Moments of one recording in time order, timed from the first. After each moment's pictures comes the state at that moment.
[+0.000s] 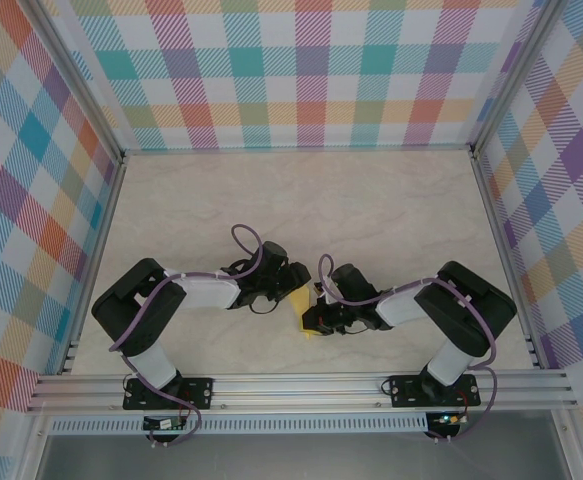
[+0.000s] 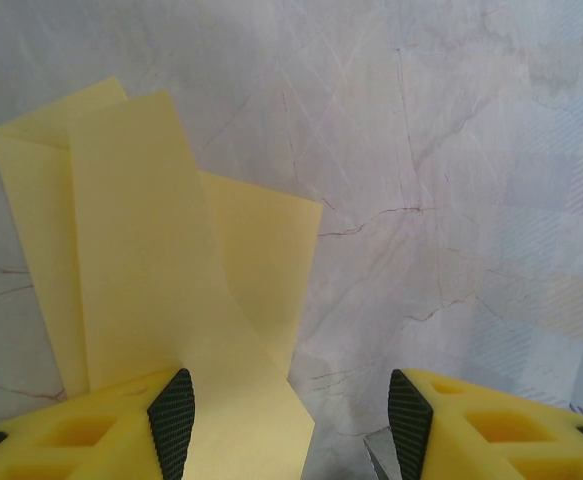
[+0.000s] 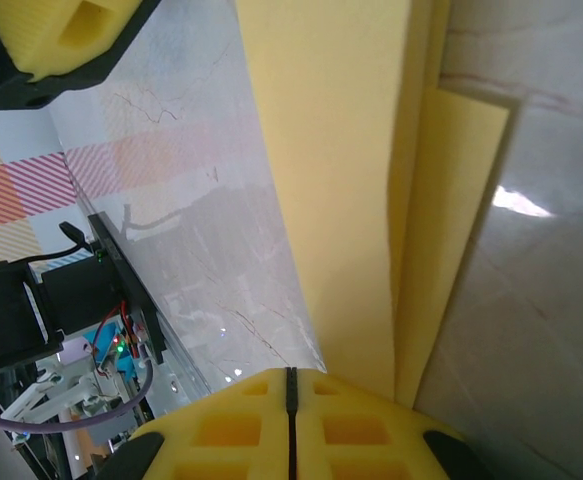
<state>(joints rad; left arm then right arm) -0.76 1.69 0.73 0.15 0.14 -1.19 0.79 1.65 0.45 0.37 -0.72 1.02</state>
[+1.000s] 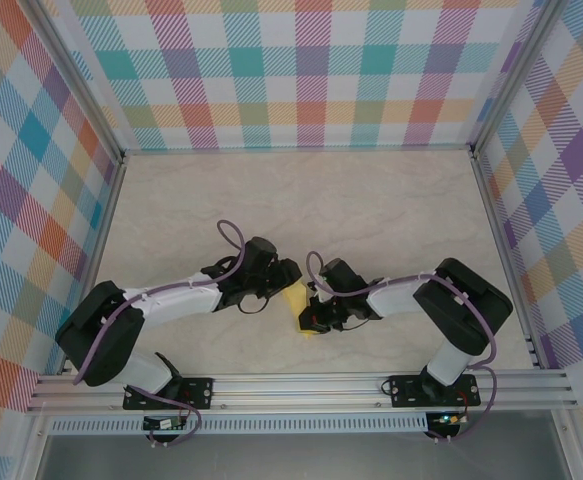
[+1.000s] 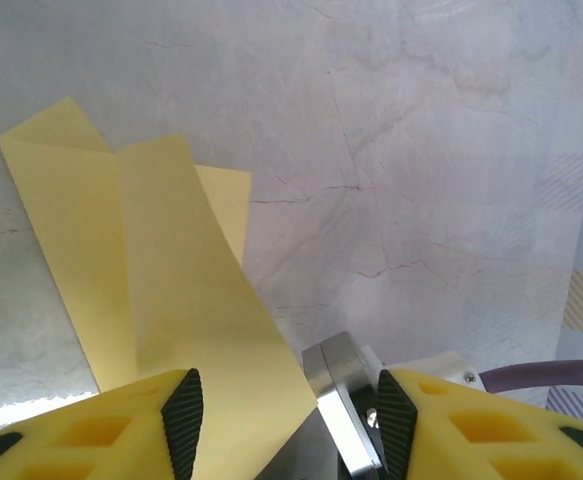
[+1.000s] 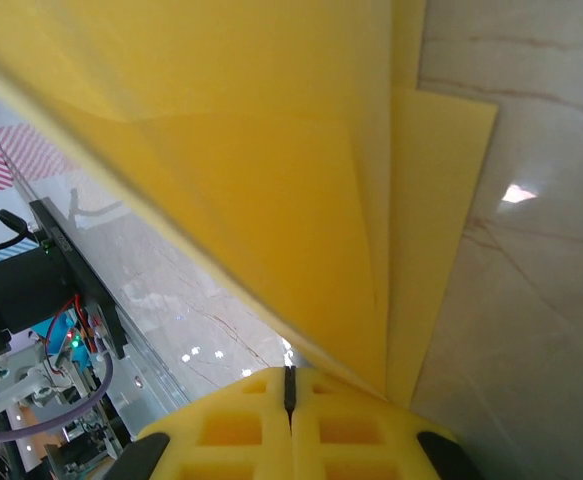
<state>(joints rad) -0.76 1.46 0.73 -0.05 0.11 -1.15 0.81 1.67 0.59 0.08 -0.68 0.91</state>
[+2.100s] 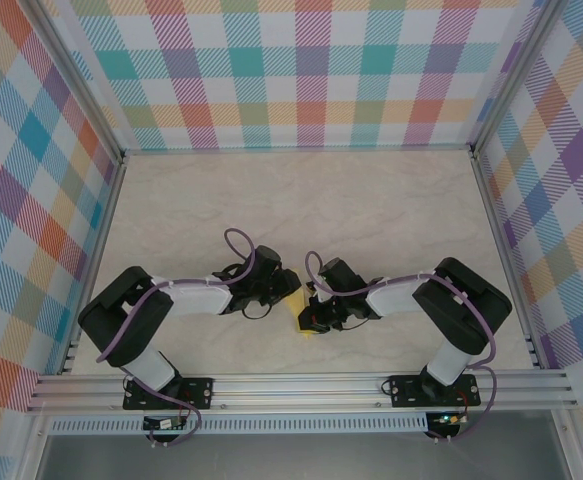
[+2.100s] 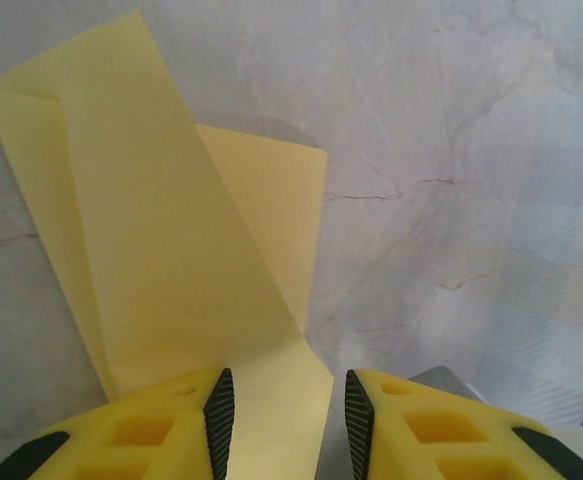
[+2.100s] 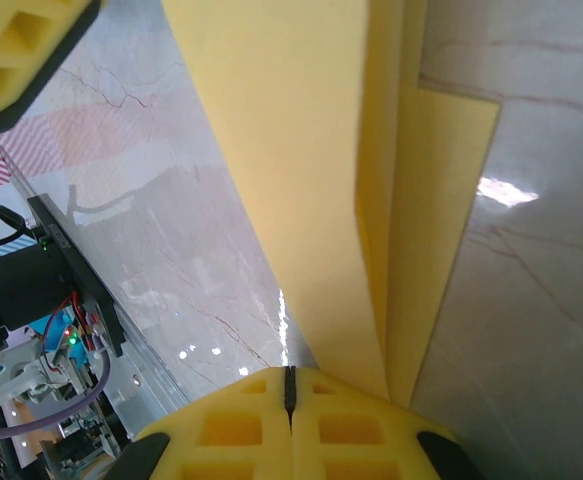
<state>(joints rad) -0.77 1.60 0.67 0.10 0.13 -1.18 0.82 1.67 0.59 0.08 -0.68 0.89</state>
